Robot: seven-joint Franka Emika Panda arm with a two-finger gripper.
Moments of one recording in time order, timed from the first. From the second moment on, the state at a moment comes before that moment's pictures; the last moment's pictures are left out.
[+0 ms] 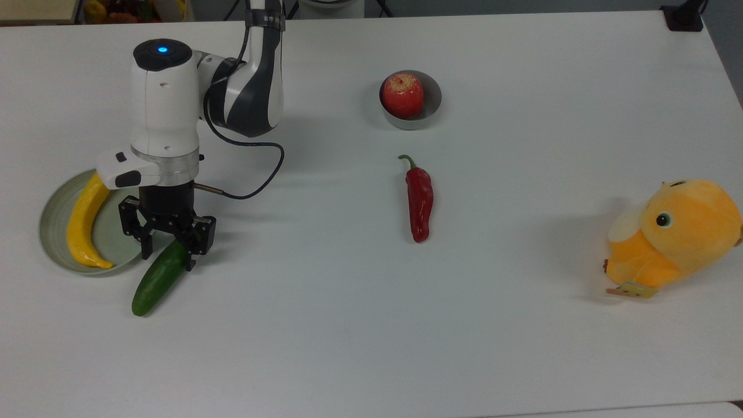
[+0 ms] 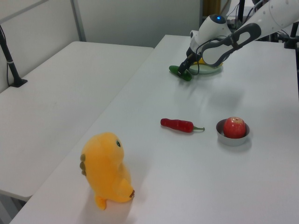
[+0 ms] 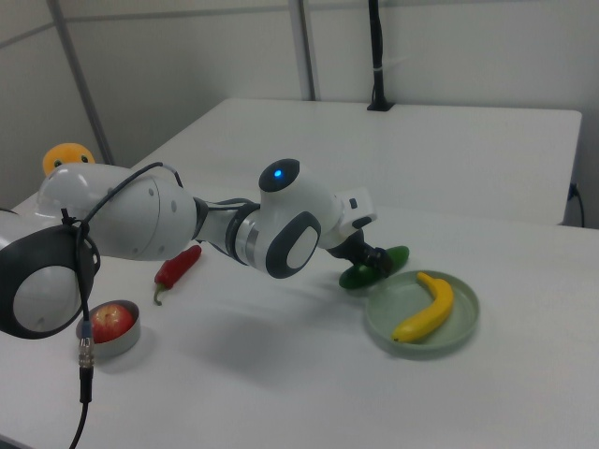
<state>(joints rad) -0.10 0.69 -0.12 -1.57 0.03 2.82 -0.04</state>
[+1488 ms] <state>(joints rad) 0.07 0.23 -0.03 -1.63 0.03 2.16 0.05</state>
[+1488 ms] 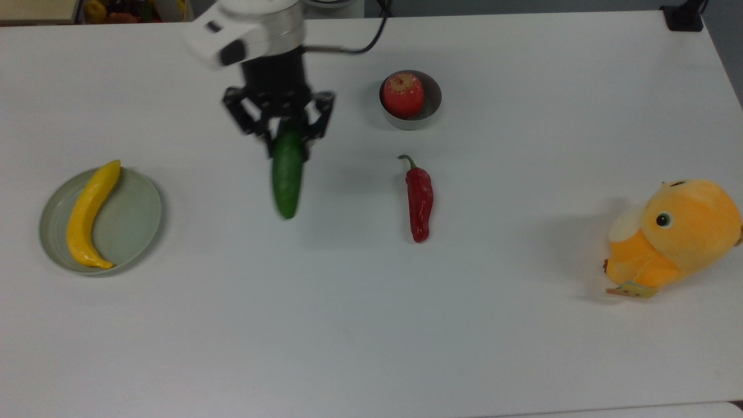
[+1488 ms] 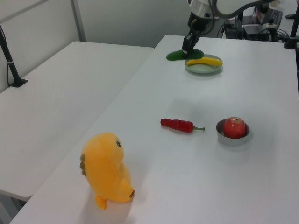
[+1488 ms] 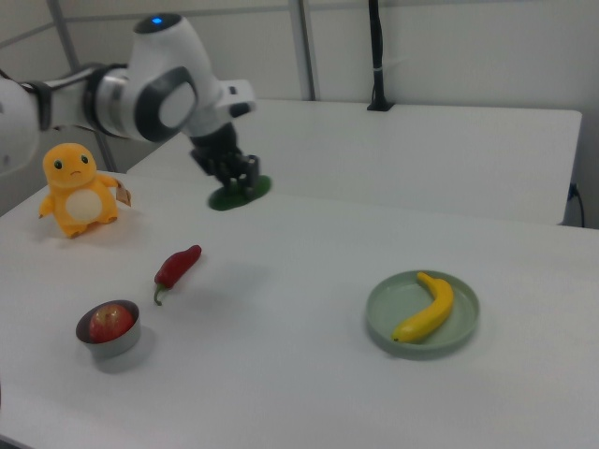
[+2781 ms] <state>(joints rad) 0.18 0.26 0.41 -1.85 -0.12 1.97 0.46</state>
